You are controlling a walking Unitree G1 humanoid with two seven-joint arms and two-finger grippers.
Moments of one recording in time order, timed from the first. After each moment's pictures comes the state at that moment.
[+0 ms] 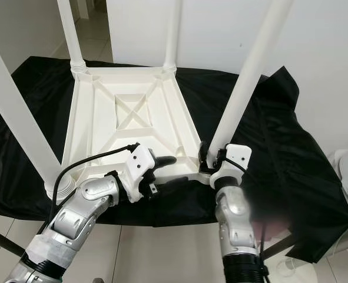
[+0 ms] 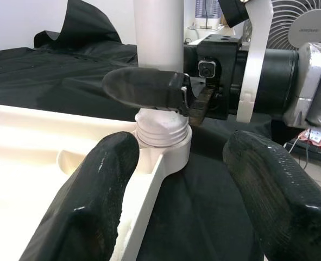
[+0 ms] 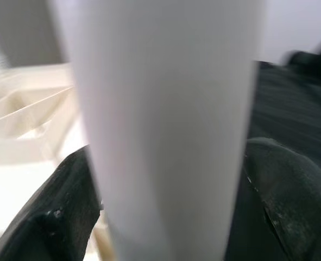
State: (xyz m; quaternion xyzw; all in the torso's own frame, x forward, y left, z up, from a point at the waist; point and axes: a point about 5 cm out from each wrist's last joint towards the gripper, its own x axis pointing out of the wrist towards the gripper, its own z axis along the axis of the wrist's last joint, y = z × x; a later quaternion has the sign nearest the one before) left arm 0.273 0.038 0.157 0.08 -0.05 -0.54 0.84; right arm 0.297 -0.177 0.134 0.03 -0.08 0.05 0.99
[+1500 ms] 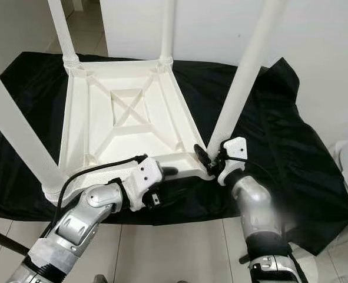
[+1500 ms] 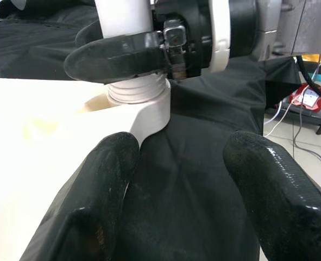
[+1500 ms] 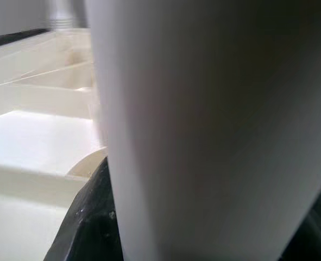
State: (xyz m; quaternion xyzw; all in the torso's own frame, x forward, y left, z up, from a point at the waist) left arm 0.269 0.031 0.142 0.13 -0.03 -0.55 0.83; right arm 0.320 -0.189 0.132 -0.03 -0.07 0.18 0.98
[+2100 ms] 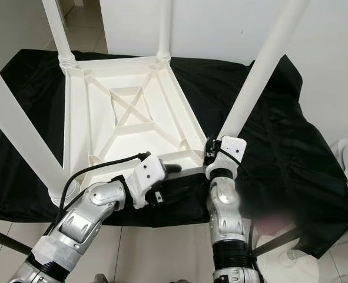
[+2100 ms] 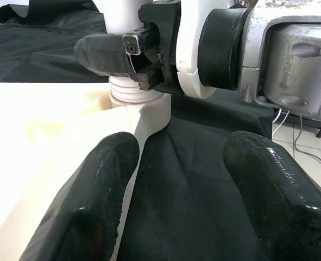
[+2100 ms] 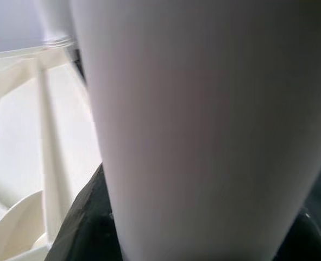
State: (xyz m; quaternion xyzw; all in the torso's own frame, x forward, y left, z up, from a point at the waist) left arm 0.270 0.028 0.146 0.13 -0.04 -0.55 0.83; right arm 0.312 -0.154 0.133 0.07 -0.06 -0.13 0.99
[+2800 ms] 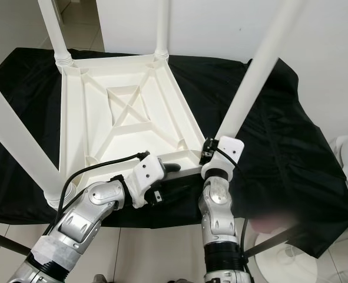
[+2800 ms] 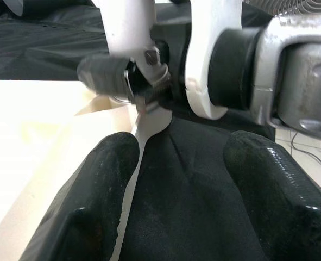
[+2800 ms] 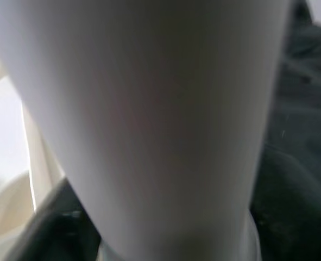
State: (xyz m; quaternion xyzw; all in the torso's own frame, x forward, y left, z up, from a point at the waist) left arm 0.271 0.029 0.146 0.13 -0.04 -0.55 0.83; right arm 0.306 -0.147 0.128 0.09 -0.05 -0.12 0.99
